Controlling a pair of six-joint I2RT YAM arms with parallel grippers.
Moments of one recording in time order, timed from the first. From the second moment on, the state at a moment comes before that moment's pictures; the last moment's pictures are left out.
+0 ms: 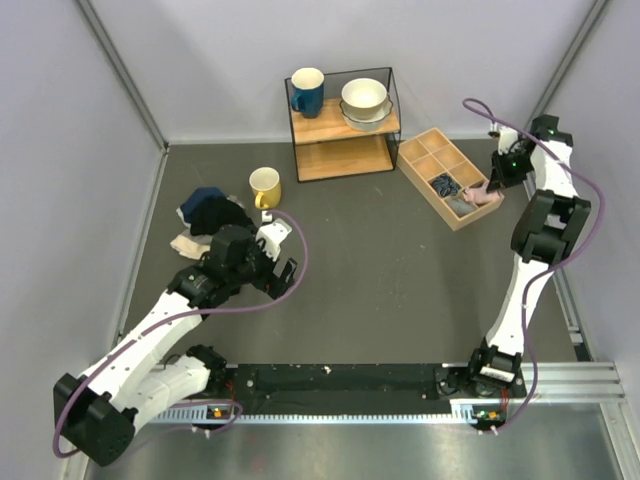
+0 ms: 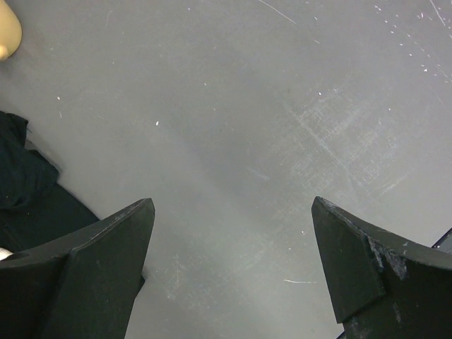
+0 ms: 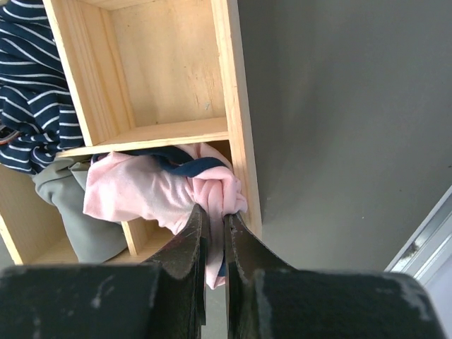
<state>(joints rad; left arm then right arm) -0.52 0.90 0.72 -0.47 0.19 0.15 -0.32 2.37 2.20 -1.03 -0.43 -0.59</state>
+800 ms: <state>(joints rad) -0.52 0.90 0.72 -0.47 0.22 0.15 -0.20 2.35 2.11 -0.97 -0.12 -0.65</state>
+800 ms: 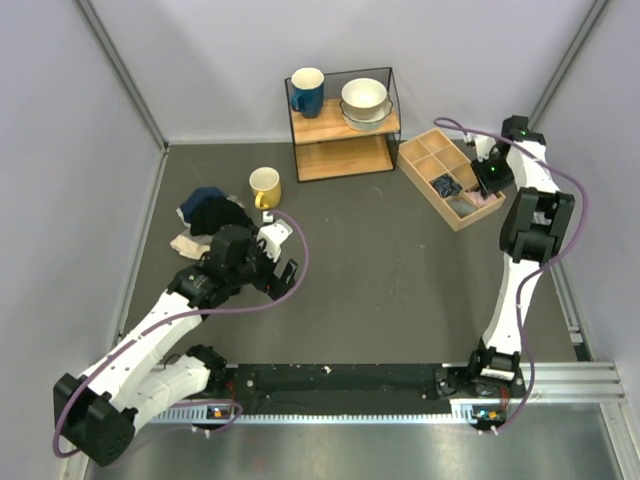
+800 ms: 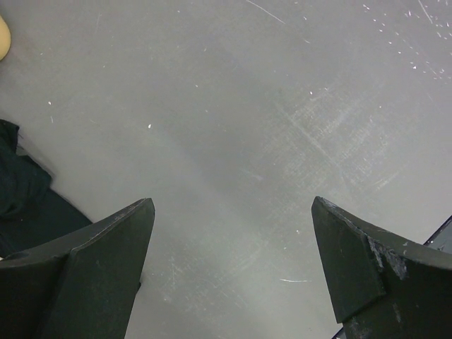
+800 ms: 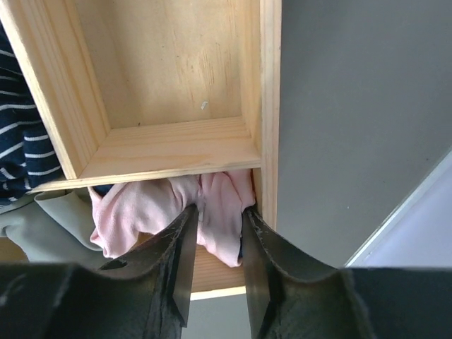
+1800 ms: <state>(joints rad) -0.52 0.85 0.72 -0.47 0.25 0.15 -0.19 2.27 2.11 -1.04 -0.22 -0.56</state>
